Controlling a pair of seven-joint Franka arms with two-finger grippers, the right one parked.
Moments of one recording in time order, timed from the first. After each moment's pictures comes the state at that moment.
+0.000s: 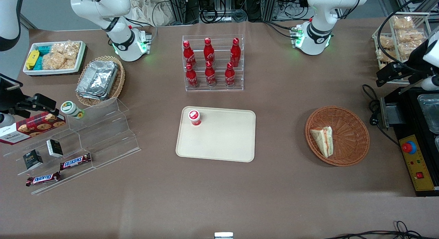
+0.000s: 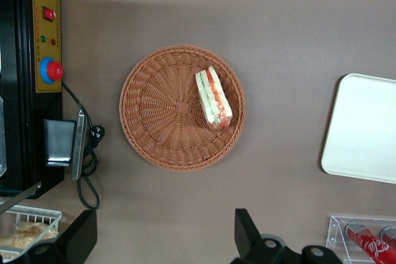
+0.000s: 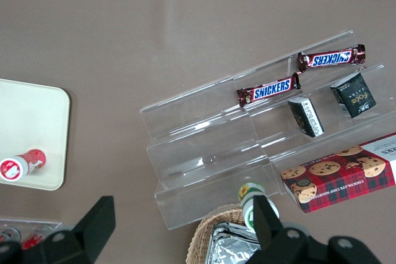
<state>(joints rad) -0.03 -0.10 0.02 -1.67 0.00 1.62 -0.08</state>
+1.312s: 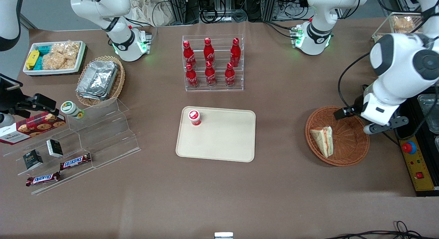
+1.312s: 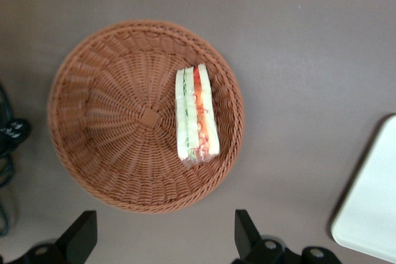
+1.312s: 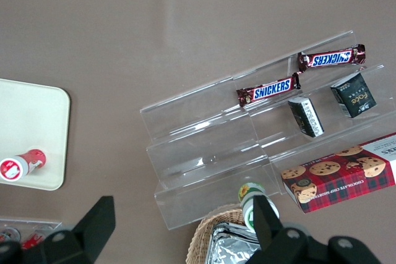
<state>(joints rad) -0.05 0.05 -0.04 -2.06 -0.01 2.14 -0.35</state>
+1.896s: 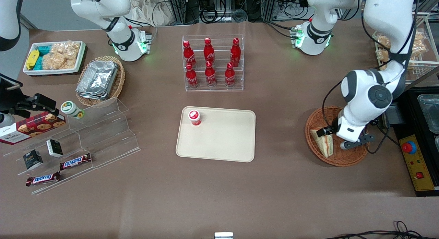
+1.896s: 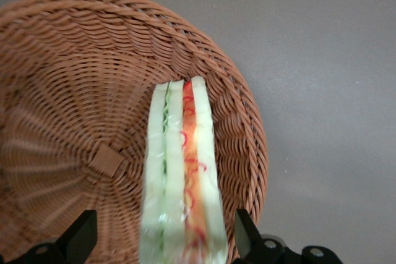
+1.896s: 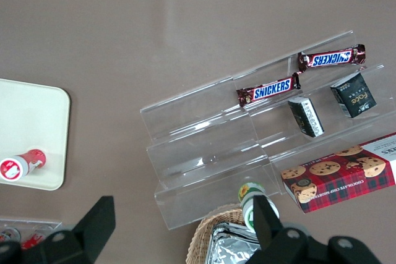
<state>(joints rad) -0.05 0.31 -0.04 -2.16 -0.01 2.53 -0.40</state>
